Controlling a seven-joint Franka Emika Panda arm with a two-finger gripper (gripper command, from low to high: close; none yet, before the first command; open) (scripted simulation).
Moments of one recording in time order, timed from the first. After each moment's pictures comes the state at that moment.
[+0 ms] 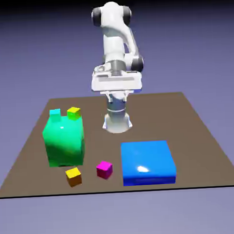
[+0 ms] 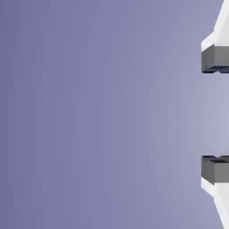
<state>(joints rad) -0.01 -0.53 0.00 -2.78 0.01 3.01 0.76</state>
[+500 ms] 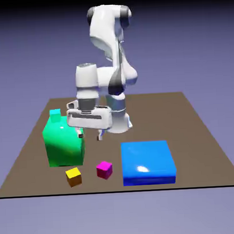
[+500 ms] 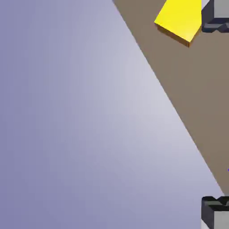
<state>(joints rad) -0.22 0.02 -0.05 -2.42 0.13 2.65 1.05</state>
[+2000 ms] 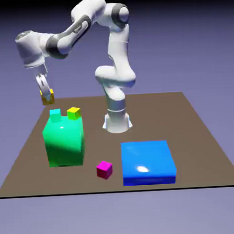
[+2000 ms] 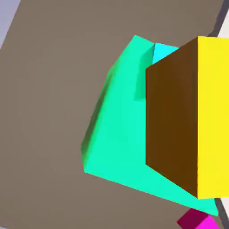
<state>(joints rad) -0.61 -0.37 -0.29 -2.34 -0.03 1.82 1.21</state>
